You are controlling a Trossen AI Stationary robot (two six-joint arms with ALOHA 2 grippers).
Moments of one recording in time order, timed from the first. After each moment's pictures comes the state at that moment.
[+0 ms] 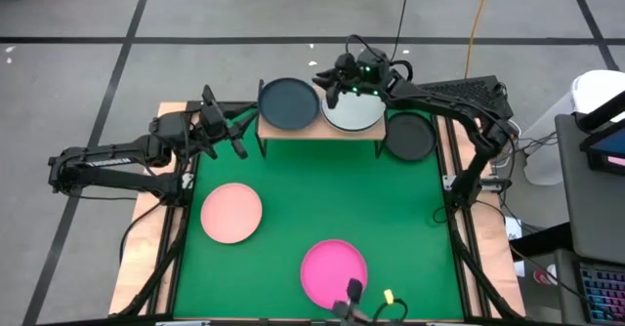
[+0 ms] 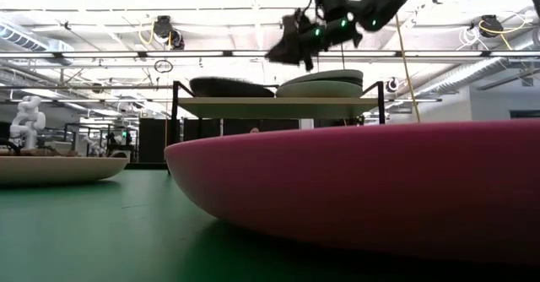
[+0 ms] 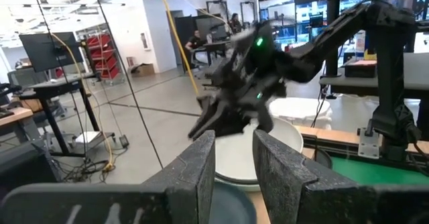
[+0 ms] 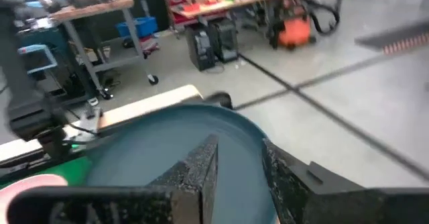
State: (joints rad) left arm 0.16 0.81 0.79 0.09 -0.40 0.18; right arm -0.65 1.74 1.32 0.21 -0.32 0.09
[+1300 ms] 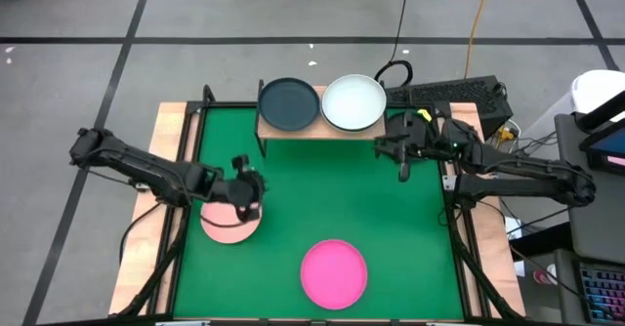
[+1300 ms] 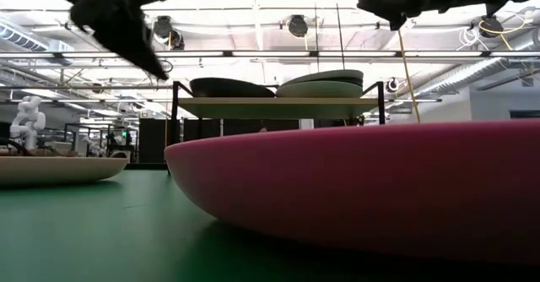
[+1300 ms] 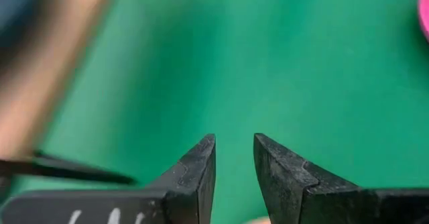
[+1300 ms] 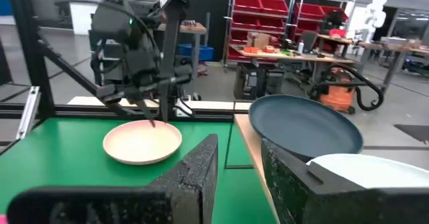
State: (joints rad) left arm -0.25 1.15 0.79 -0.54 -0.47 -0.21; right arm -0.31 0.73 0.53 0.17 -0.18 -0.09
